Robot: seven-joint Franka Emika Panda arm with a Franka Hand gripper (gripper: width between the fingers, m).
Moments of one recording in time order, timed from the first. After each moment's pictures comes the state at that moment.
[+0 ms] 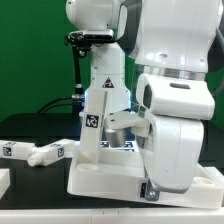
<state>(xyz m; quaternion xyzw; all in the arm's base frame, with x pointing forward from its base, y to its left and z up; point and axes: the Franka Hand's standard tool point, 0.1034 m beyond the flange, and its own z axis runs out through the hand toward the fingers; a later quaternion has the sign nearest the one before) 0.667 0.011 0.050 0.72 0.69 -0.03 0.06</state>
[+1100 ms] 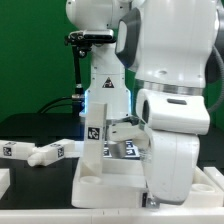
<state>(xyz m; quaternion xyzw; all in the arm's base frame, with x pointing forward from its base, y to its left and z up) 0.658 0.027 0.031 0.73 0.68 -0.03 0.06</state>
